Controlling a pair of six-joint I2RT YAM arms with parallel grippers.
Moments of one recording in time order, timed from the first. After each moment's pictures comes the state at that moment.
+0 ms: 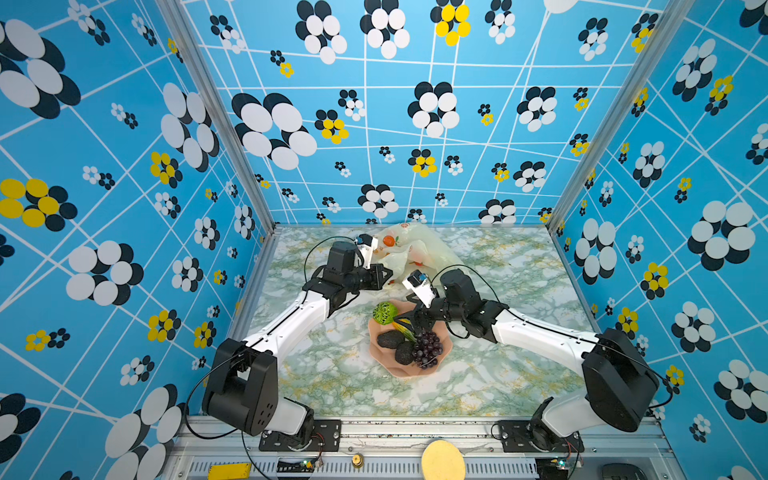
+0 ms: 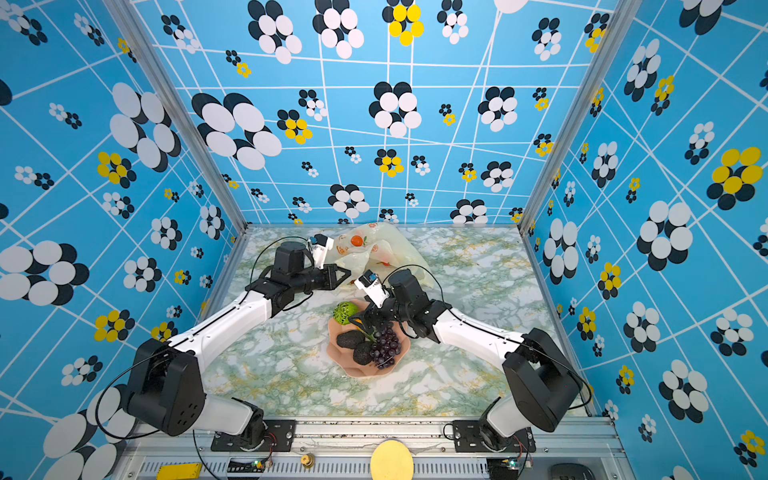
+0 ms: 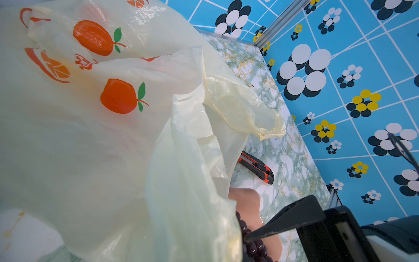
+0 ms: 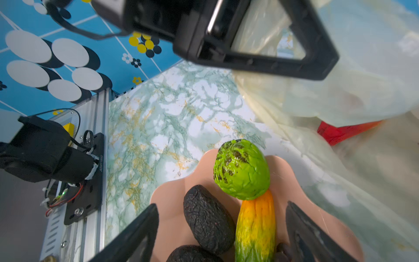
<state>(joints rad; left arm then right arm) -0.35 1.46 1.02 -0.10 0.51 -0.44 0.75 1.53 0.93 0.04 -0.40 -0.03</state>
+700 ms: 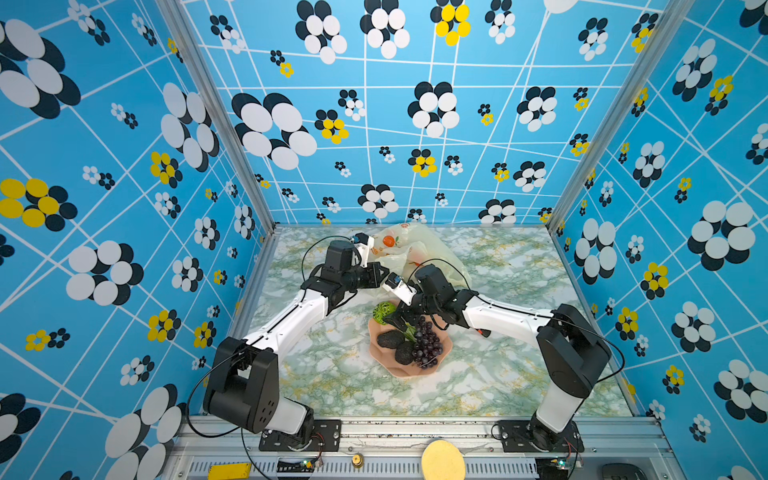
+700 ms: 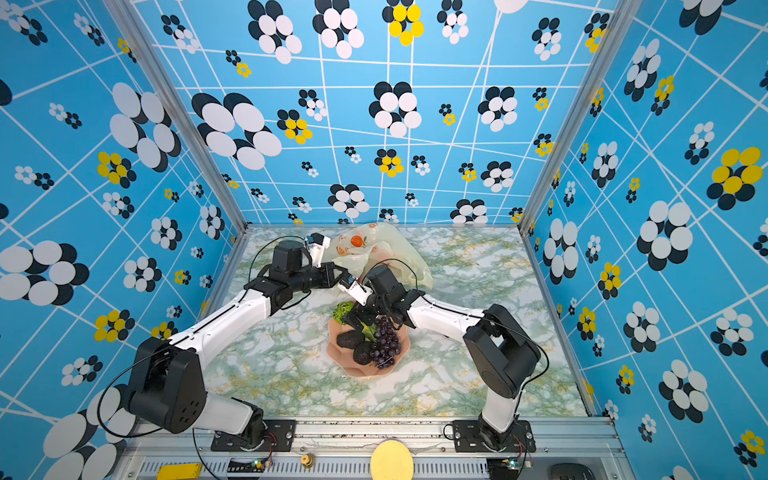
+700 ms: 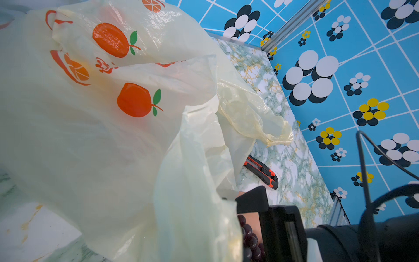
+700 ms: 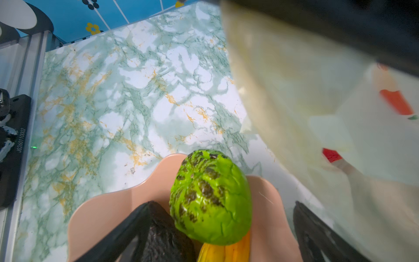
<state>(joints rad) -0.33 1.47 1.02 -0.11 0.50 -0.45 0.78 1.78 1.15 -0.06 -0.31 -0.23</state>
